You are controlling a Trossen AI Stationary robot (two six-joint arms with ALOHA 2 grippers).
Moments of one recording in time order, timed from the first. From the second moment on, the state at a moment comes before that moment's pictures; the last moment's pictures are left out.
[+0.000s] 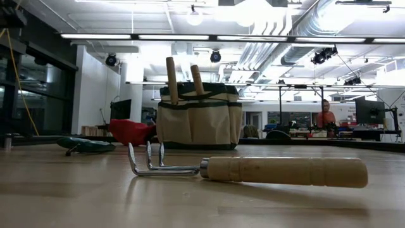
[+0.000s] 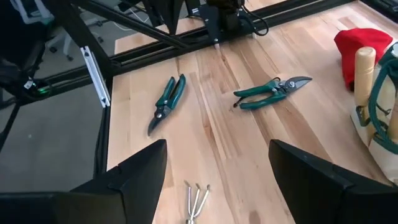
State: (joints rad) left arm -0.73 1.04 0.97 -1.13 -0.01 -0.96; right arm 0.44 1.57 1.38 -0.41 0.41 0.57
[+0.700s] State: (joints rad) left arm -0.90 1.39 0.97 -1.10 -0.09 -0.87; right arm 0.44 1.57 1.38 -0.47 0.38 0.53
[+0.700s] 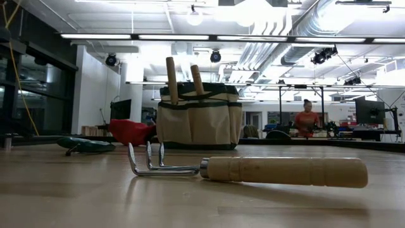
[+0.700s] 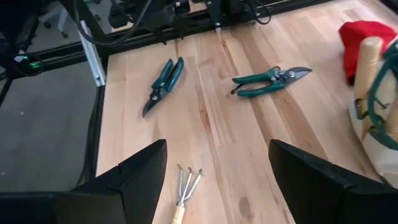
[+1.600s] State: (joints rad) left arm -1.07 1.14 0.52 -0.61 -0.22 -1.38; right arm 0.44 1.57 1.38 -0.47 0.33 0.55
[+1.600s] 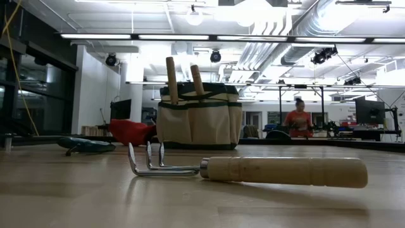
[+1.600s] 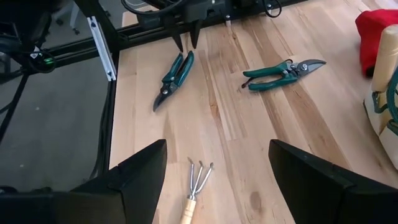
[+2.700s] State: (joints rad) left arm -1.07 1.14 0.46 -0.51 -0.25 -1.34; right arm 0.39 1.57 1.38 -0.47 0.31 0.56
